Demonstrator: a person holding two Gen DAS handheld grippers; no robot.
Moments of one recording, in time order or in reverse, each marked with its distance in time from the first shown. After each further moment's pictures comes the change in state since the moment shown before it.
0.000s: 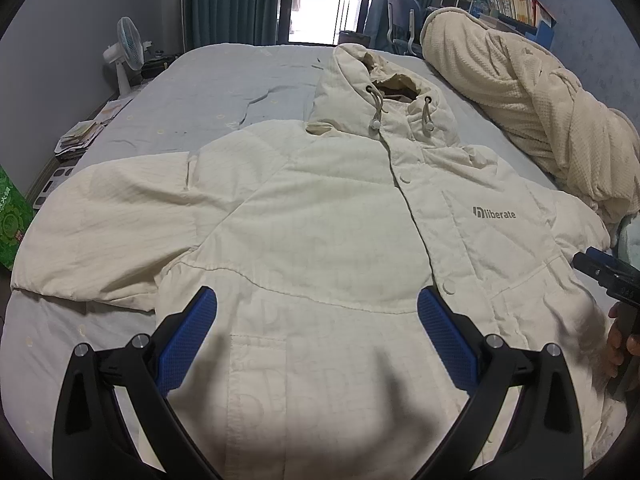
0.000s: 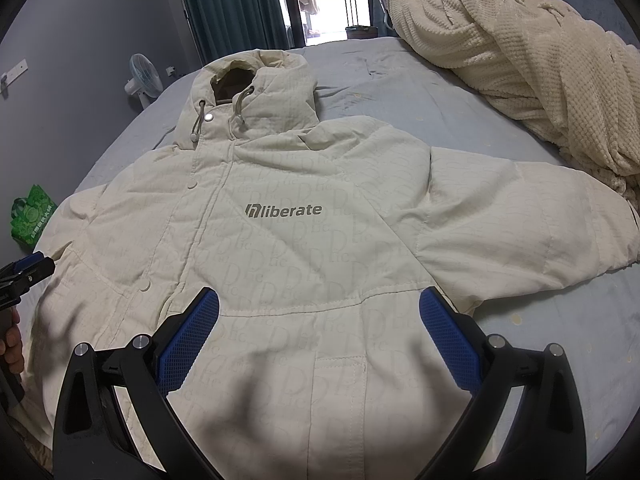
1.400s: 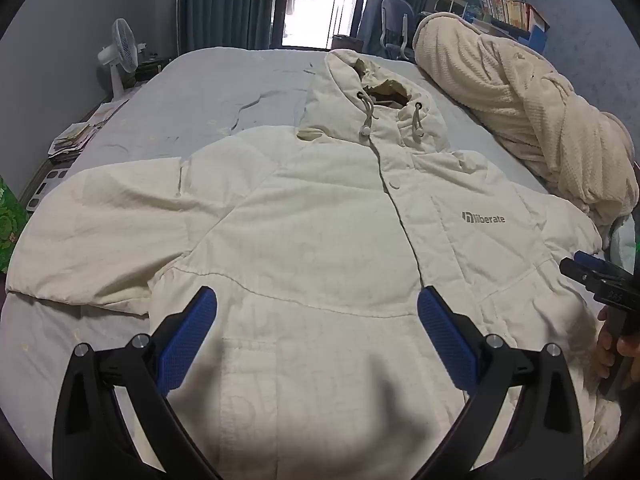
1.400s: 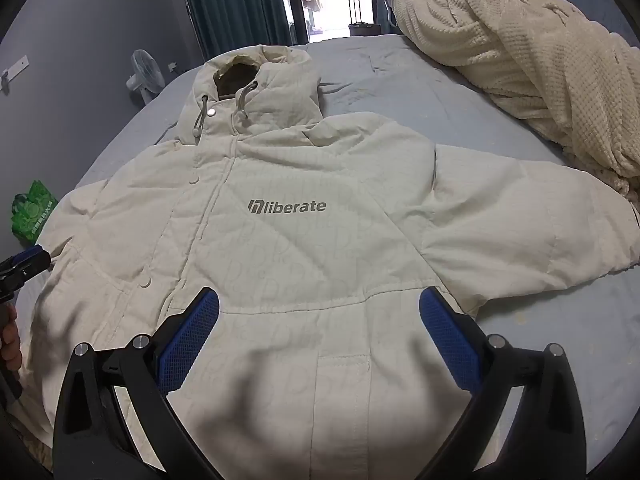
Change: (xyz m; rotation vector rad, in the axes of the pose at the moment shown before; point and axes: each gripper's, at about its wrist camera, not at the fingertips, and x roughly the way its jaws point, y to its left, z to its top) left arm -0.004 -0.002 0.004 0.000 0.007 -0.026; right arm 0.004 0.004 -0.002 -0.005 0.009 0.004
